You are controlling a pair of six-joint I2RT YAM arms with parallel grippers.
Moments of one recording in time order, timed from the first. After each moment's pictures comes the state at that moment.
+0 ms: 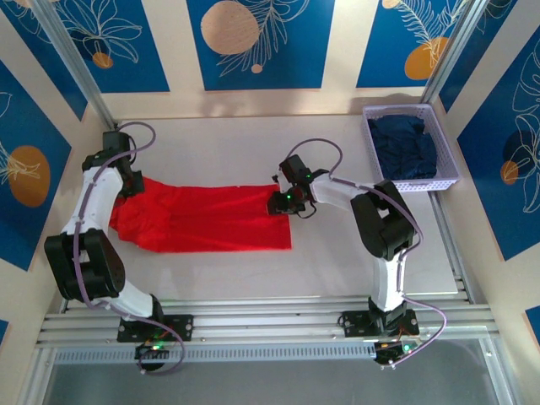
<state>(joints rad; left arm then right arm) 0.15 1.54 1.32 -0.95 -0.26 -0.07 0.55 1.96 1.27 -0.48 -0.33 0.37</state>
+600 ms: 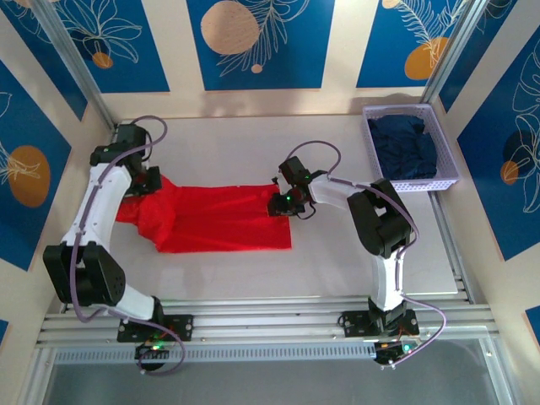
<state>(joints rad) -0.03 1.49 1.45 -1.16 -0.12 -0.24 0.55 1.98 1.27 -0.47 -0.34 0.37</state>
